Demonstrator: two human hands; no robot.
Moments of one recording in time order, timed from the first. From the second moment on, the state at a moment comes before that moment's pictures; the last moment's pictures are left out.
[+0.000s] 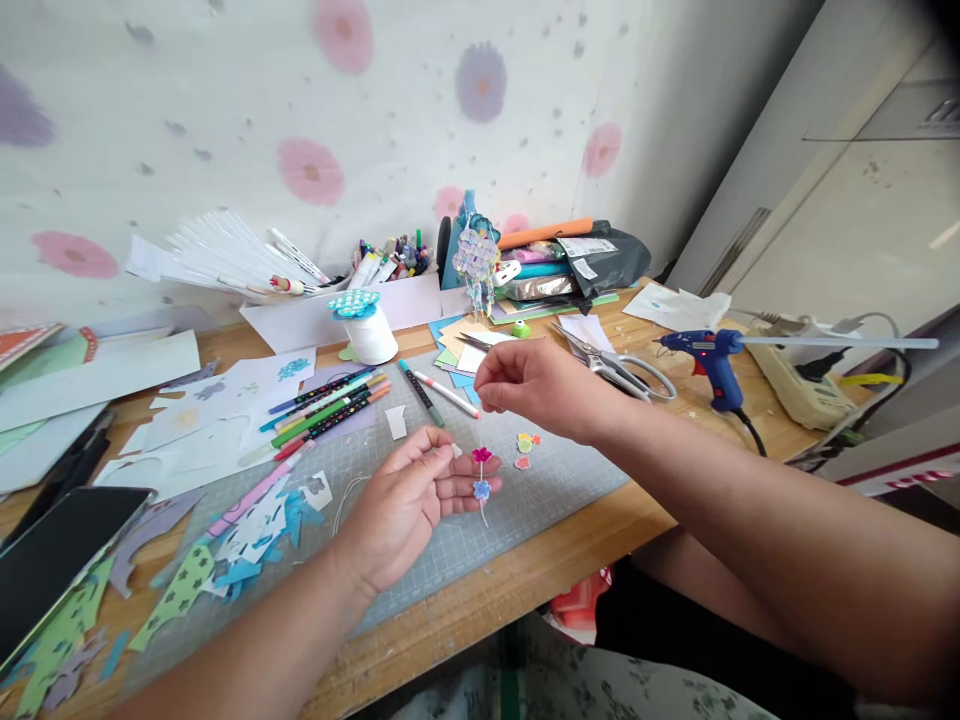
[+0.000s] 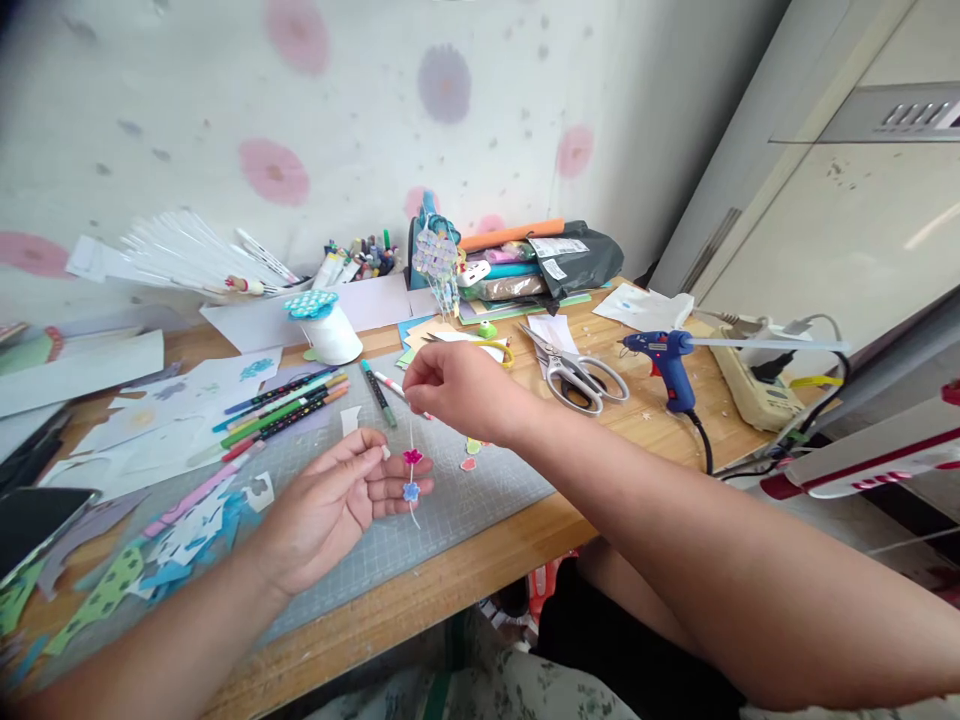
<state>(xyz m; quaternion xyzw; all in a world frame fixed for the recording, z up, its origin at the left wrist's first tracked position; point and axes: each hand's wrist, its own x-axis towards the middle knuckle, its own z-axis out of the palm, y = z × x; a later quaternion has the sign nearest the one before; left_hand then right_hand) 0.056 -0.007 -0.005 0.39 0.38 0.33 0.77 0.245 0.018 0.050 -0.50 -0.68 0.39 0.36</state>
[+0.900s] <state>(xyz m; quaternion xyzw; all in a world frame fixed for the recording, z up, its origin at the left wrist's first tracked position) 0.026 0.036 -0.007 0.75 0.56 0.13 0.33 0.265 0.045 -0.002 -0.52 -0.82 0.20 0.11</state>
